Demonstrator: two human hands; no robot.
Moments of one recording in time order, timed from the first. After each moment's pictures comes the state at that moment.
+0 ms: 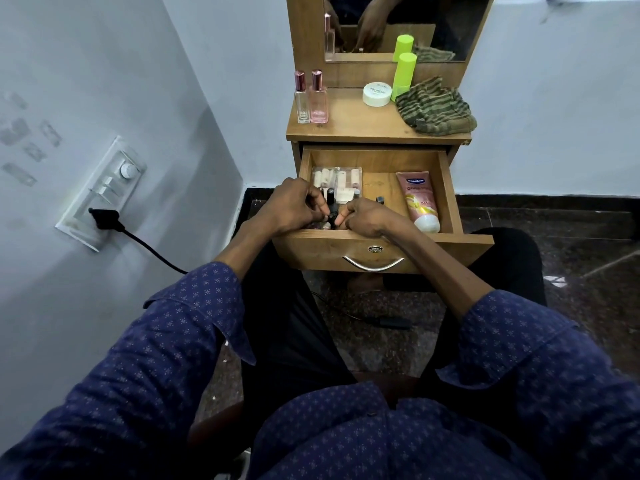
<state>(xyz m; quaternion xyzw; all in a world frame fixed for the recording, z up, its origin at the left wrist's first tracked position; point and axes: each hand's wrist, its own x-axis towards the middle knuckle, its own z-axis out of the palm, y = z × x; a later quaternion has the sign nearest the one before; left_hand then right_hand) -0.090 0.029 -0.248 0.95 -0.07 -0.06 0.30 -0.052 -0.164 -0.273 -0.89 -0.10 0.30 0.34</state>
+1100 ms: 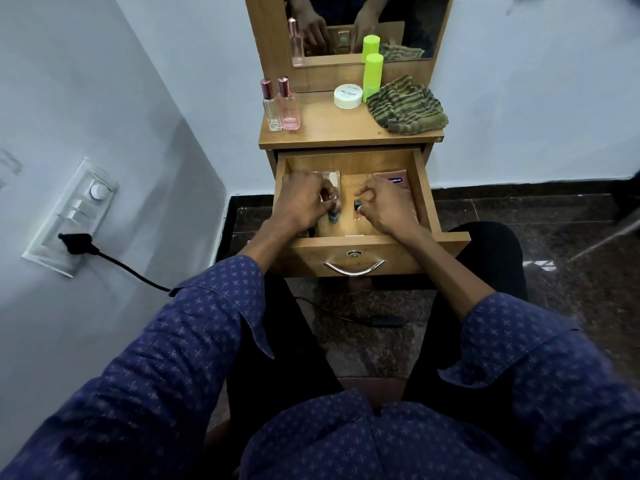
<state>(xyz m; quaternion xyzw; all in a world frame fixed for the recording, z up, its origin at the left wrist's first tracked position) -0.047 -0.030 -0.265 0.97 -0.10 0.02 0.21 -0.028 -0.229 -0.298 -0.94 -0.08 0.03 0.33</state>
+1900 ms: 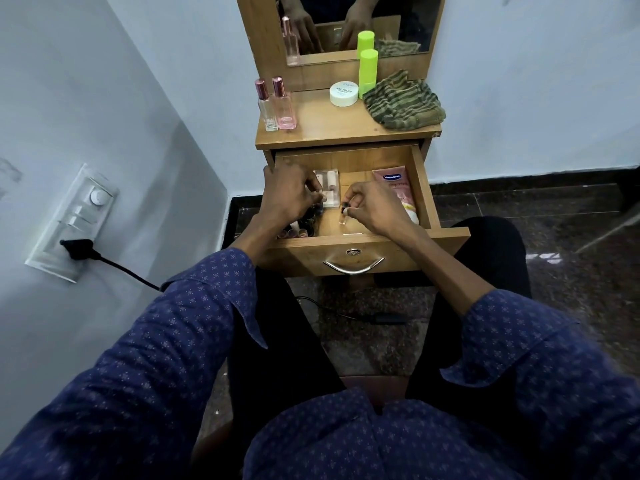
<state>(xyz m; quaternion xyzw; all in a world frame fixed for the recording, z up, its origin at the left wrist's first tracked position) -0.036 -0.015 -0.259 0.99 -0.03 0.05 0.16 -0.030 -0.223 -0.301 -0.93 -0.15 0.03 0.34</state>
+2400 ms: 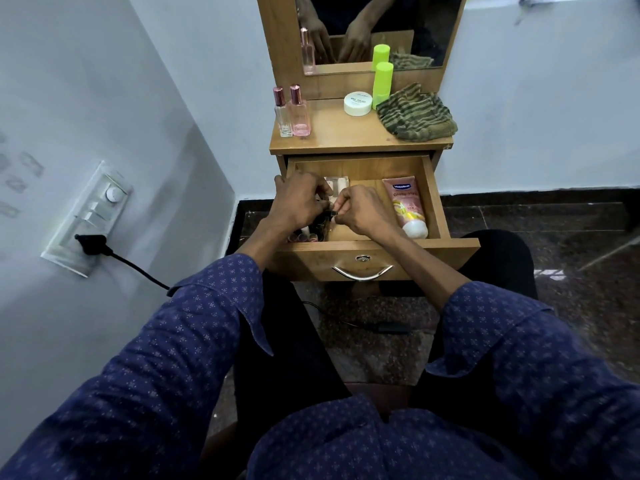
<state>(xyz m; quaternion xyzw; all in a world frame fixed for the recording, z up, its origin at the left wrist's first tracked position) -0.043 -0.010 -0.256 0.98 -0.06 0.04 0.18 -0.035 -0.178 -0.282 -0.93 -0.11 0.08 0.35</state>
